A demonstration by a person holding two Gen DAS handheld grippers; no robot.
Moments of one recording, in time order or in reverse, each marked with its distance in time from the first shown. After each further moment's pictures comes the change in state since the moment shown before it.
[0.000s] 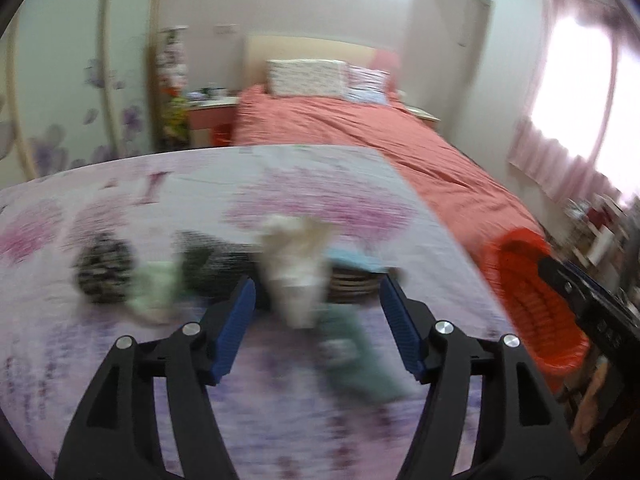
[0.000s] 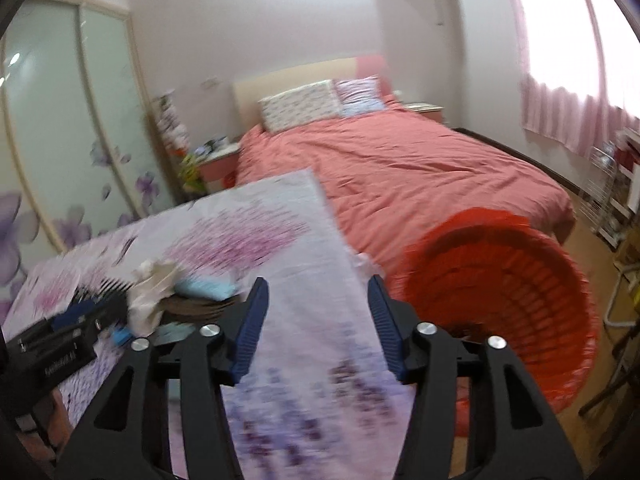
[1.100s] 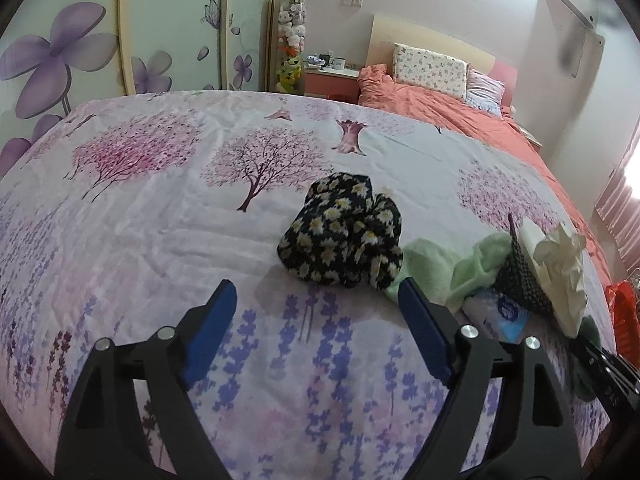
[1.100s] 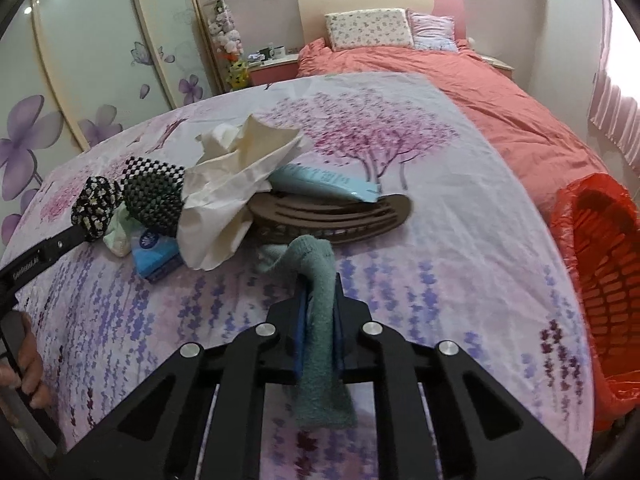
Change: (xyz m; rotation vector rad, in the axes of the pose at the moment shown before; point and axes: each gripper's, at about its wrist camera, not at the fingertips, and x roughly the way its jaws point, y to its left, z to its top) left arm 0.022 0.182 -0.023 -0.246 0.080 0.260; right arm 0.075 0.099 -0.047 -0.155 0.275 0.092
